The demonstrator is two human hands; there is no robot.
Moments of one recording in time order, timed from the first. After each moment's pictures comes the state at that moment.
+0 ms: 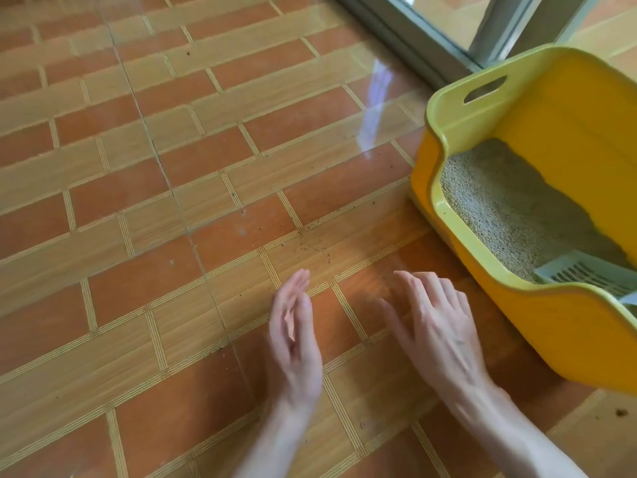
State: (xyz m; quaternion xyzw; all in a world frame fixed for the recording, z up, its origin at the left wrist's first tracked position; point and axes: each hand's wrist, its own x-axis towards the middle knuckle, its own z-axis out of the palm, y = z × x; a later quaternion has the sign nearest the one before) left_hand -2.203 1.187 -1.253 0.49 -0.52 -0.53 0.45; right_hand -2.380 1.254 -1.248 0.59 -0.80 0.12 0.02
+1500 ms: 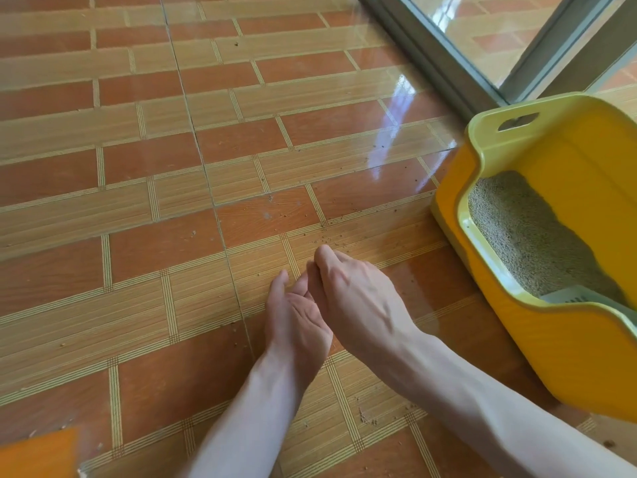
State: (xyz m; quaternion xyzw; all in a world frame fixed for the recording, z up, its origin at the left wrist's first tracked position) left_hand -2.191 1.154 -1.251 0.39 0.02 -0.85 0.36; right_hand -2.283 1.173 -1.186 0.70 -0.69 0.17 -0.11
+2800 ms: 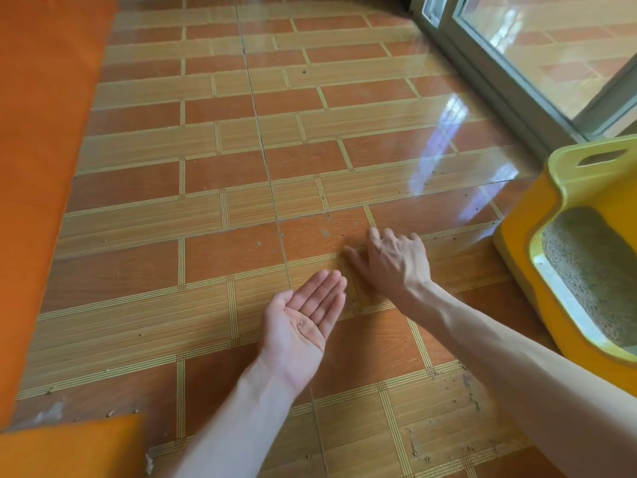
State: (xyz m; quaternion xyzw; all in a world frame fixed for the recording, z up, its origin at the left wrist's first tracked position) left_hand -2.119 1.133 -1.221 0.39 0.04 -0.81 0.43; right_hand -2.305 1.066 -1.263 0.68 -0.73 -0.06 0.04
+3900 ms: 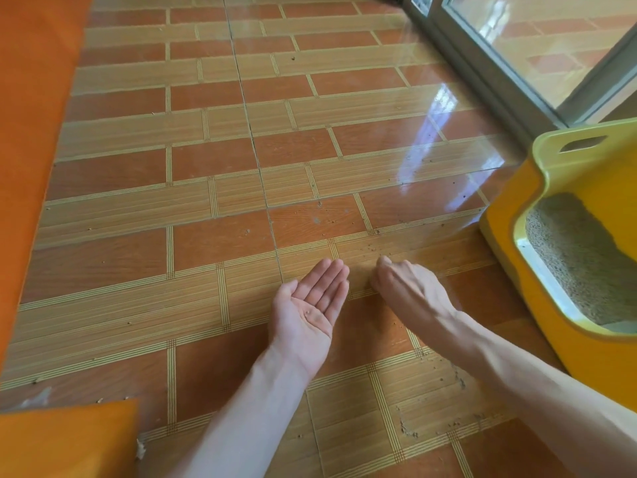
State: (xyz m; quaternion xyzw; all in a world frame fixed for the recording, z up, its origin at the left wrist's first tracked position) left_hand -2.139 1.142 -1.230 0.40 0.05 -0.80 0.44; right_hand -2.313 1.135 -1.240 0.65 -0.75 -0.01 -0.15
